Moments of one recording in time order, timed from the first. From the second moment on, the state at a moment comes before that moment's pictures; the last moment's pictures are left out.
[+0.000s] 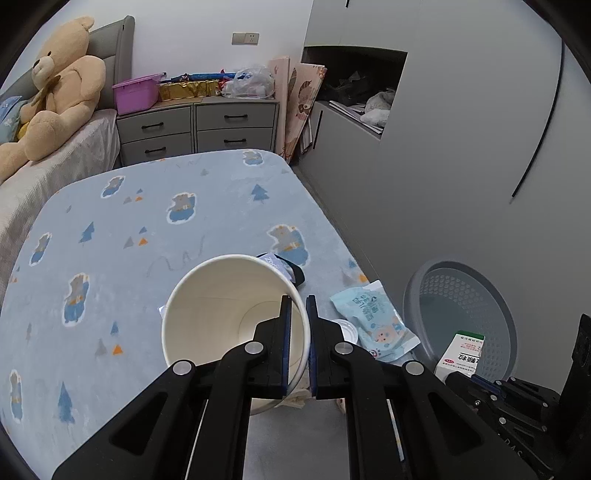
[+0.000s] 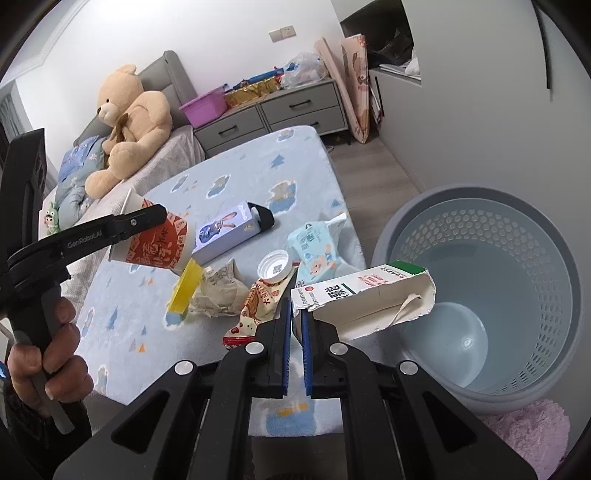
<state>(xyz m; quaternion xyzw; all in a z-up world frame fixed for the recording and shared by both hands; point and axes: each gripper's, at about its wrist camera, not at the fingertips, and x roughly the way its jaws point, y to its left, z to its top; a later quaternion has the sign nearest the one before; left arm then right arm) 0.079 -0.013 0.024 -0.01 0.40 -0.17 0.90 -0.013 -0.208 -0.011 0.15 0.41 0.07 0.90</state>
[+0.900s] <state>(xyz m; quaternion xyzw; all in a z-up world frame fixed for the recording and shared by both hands) 0.075 -0.231 -0.026 0.08 0.46 -0.30 0.83 -0.009 -0.370 -0.042 0.21 0.43 -0.03 0.88</state>
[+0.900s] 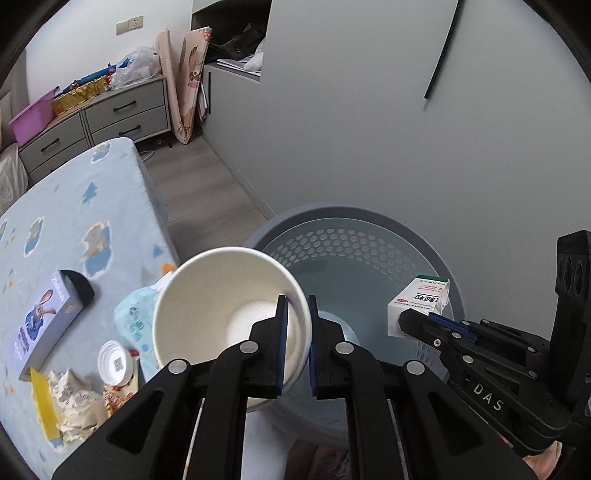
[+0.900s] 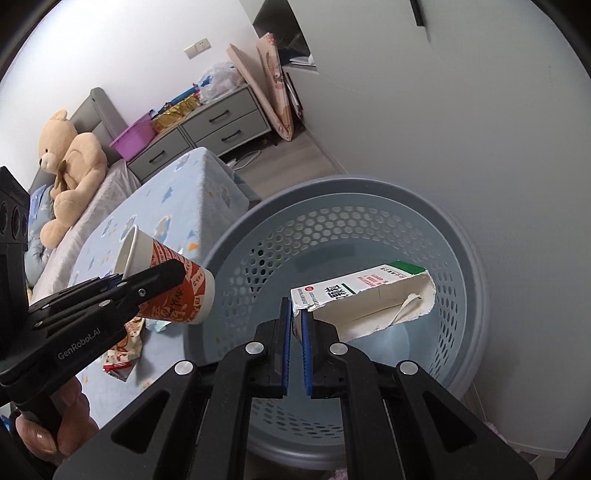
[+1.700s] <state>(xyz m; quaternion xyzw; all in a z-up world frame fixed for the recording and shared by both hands) 0.080 -0.235 -0.029 0.07 0.46 -0.28 0.84 -0.019 -0.398 -0.047 0.23 0.42 -0.05 0.88</state>
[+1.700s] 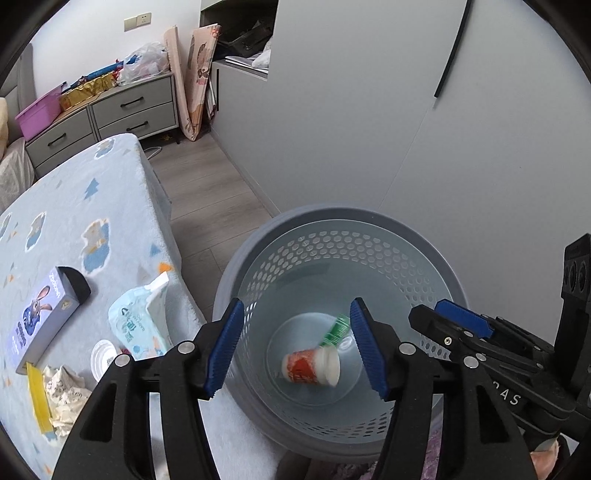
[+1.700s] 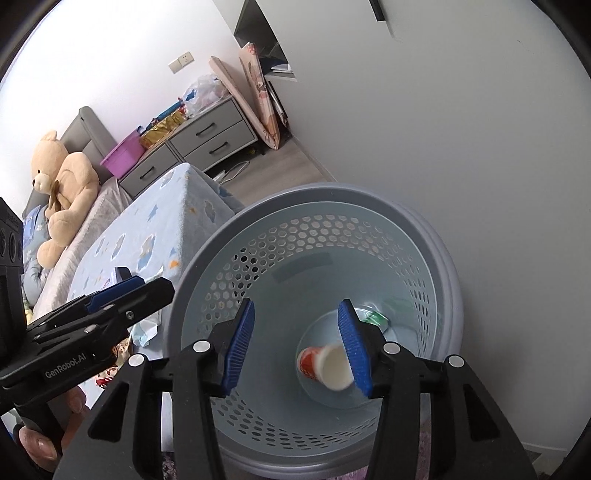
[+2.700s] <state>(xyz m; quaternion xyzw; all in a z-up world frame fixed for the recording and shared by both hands) 0.052 -0.137 0.002 0.02 0.41 -0.21 0.89 -0.041 -0.330 -0.022 0.18 0.39 -0.05 0.90</state>
